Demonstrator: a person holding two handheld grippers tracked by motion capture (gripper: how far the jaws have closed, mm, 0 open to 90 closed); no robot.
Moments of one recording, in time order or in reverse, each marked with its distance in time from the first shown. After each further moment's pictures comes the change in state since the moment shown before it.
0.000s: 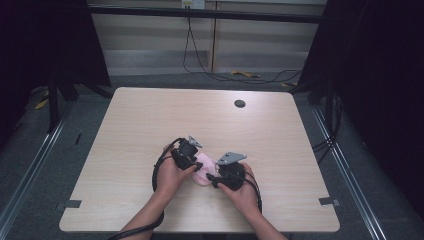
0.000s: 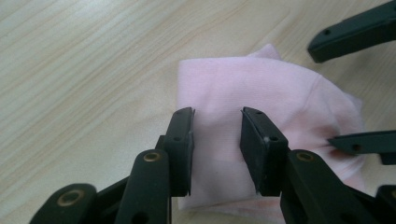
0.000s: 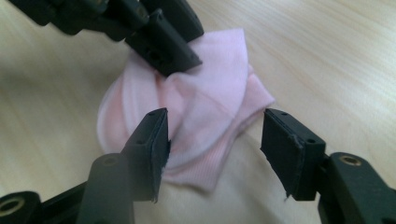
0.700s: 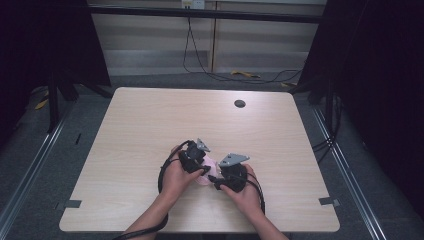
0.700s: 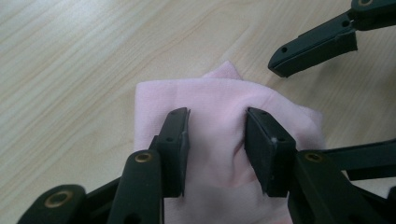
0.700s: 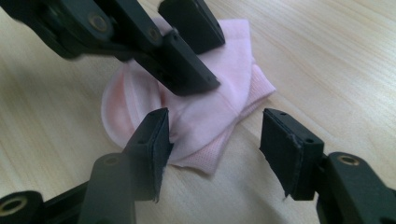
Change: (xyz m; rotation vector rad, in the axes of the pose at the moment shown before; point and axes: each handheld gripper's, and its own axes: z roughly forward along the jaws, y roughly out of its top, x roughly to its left) left arm -0.020 0.009 0.006 -0.008 -0.027 0.097; right arm -0.003 -0.005 -0.002 0.002 0.018 -0.004
